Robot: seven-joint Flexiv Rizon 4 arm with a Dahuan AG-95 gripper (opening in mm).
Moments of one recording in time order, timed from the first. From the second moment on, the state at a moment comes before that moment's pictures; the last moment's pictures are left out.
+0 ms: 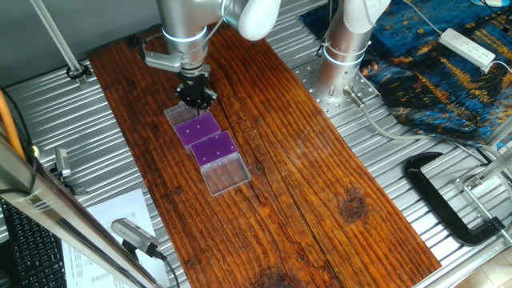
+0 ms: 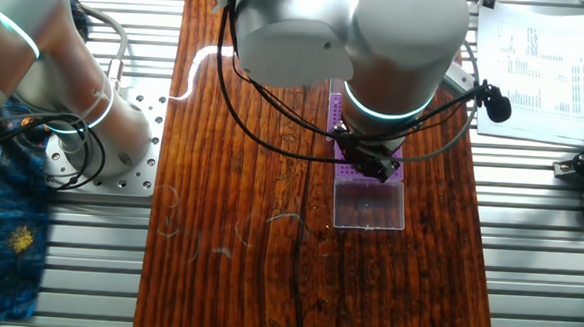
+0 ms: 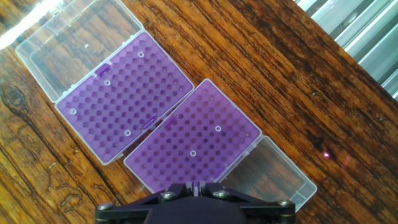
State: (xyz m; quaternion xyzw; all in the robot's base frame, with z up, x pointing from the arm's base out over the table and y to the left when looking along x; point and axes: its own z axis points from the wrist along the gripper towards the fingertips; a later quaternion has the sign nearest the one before) arm 0.474 -0.058 0.074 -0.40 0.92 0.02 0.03
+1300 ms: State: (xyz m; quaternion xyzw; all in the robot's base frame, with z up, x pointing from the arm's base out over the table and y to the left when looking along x) arm 0.478 -0.057 0.074 -0.40 0.92 0.03 0.03
